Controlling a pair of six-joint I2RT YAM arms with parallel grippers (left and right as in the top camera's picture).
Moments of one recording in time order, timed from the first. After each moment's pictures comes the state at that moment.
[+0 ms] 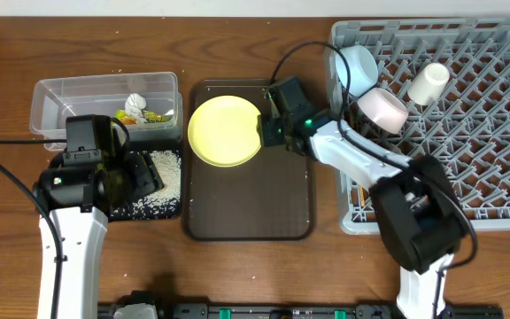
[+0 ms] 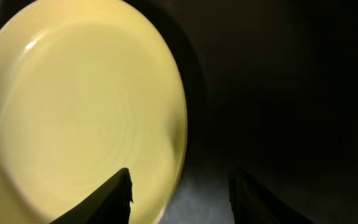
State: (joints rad) left arm 0.11 1.17 1.07 -1.13 0.07 -0.33; right arm 0.57 2.05 1.36 -0.28 -0.09 0.43
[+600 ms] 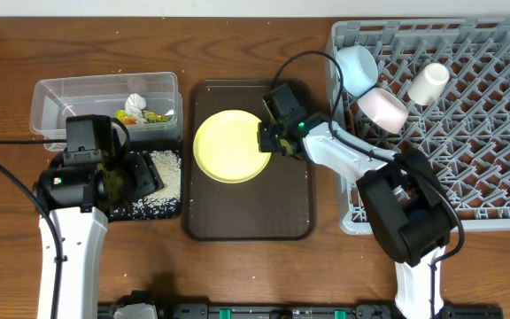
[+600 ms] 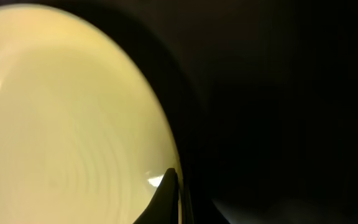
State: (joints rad) left arm 0.11 1.17 1.07 -1.13 0.07 -0.33; right arm 0.58 2.10 1.38 -0.35 -0.08 0.50
